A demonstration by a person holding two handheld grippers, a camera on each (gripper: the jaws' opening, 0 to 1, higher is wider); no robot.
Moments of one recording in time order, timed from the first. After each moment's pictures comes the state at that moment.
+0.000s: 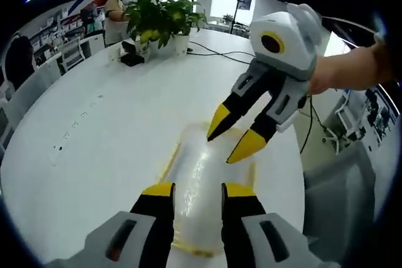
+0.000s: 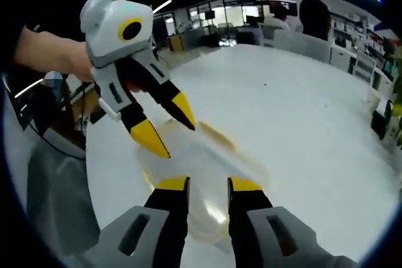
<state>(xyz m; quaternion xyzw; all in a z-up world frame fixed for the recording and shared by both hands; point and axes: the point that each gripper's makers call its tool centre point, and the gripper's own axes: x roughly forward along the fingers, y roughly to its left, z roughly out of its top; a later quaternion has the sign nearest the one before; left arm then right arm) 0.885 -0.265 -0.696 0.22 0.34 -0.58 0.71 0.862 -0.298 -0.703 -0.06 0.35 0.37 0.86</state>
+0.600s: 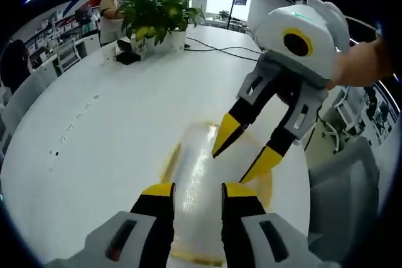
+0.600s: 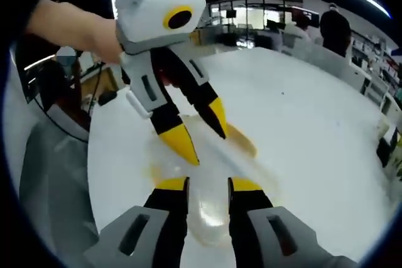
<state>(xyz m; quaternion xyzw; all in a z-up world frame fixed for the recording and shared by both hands) 0.890 -0.273 -0.705 0.23 0.34 -0.59 0.70 0.852 -0.278 -0.705 -0.12 0.33 0.42 0.84</state>
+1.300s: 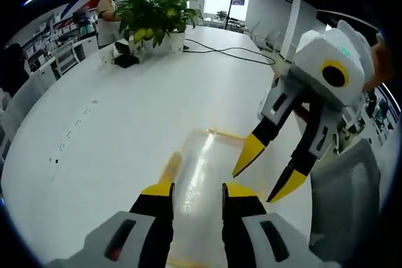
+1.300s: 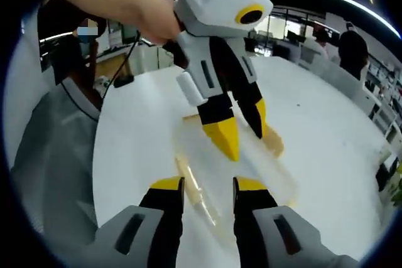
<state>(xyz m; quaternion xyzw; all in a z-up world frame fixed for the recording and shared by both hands) 0.893 -0.285 -0.698 0.24 0.33 -0.59 0.70 0.829 -0.274 -0.710 -0.18 0.29 0.46 0.82</state>
